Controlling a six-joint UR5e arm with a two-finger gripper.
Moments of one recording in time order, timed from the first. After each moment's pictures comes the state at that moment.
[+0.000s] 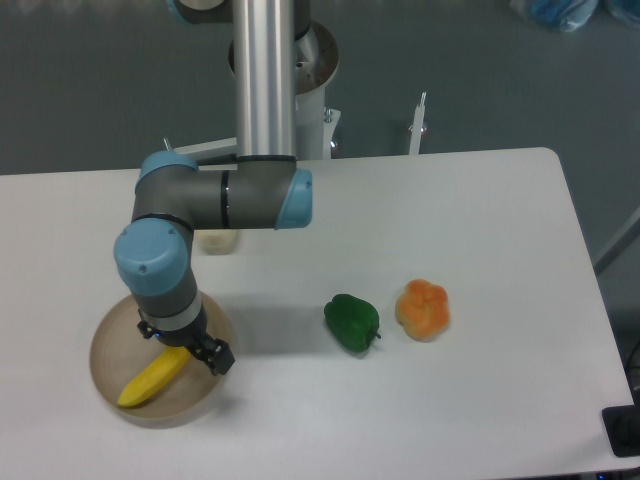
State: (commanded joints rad) arm 1.79 -2.16 -1.58 -0.87 1.59 0.54
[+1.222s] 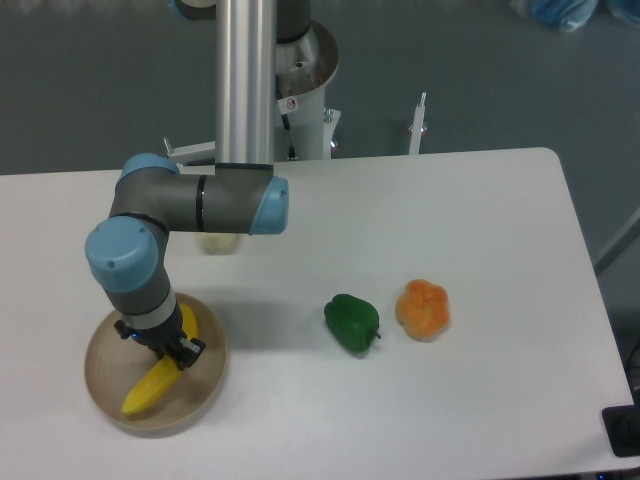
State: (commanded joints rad) arm 1.77 -2.13 -1.57 -0.88 1.58 0.43
